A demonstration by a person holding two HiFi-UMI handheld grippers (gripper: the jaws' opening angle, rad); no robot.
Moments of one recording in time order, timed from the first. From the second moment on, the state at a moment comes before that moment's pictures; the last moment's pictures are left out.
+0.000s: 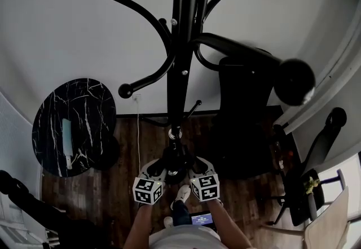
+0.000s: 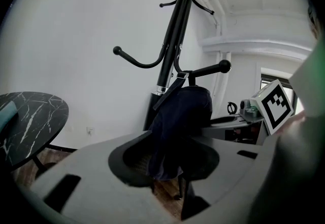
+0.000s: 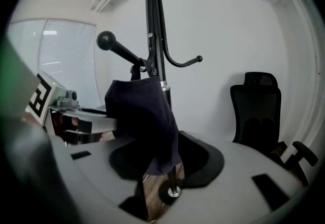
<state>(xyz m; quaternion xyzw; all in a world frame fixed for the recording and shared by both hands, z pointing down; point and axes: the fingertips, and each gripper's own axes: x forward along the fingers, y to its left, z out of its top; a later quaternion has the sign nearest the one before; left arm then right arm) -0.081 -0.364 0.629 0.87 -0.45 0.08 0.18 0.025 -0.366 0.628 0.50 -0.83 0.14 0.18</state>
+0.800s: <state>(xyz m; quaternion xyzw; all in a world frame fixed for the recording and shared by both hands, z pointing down) -0.079 -0.358 0.627 0.88 -0.44 0.09 0.17 0.019 -0.365 0.625 0.50 -0.83 0.13 0.18</state>
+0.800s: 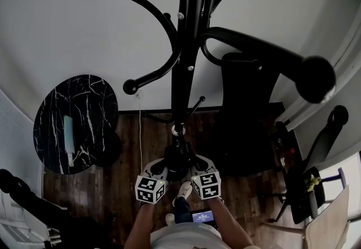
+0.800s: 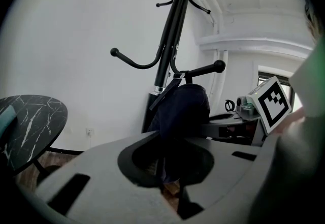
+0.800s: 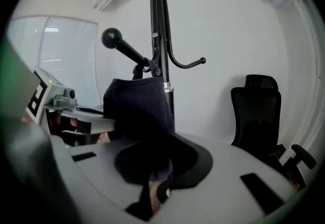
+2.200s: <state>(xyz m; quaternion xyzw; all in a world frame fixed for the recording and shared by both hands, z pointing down) -0.079 -0.290 0.597 0.88 -0.44 0.10 0.14 0.019 -0.297 0.602 0.50 -0.84 0.11 0.18</state>
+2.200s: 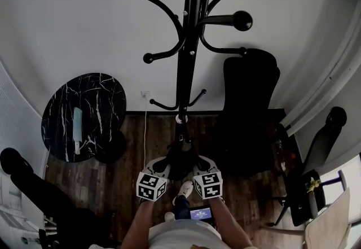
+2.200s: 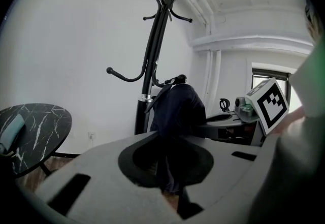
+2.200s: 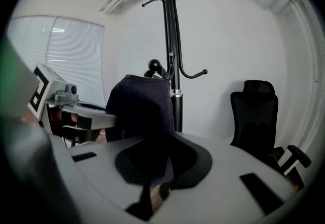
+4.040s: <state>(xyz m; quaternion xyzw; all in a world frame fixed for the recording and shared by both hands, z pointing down) -0.079 -0.218 0.551 0.88 -0.45 0.05 0.12 0.020 -0.226 0.559 0.50 -0.85 0.08 0.15</state>
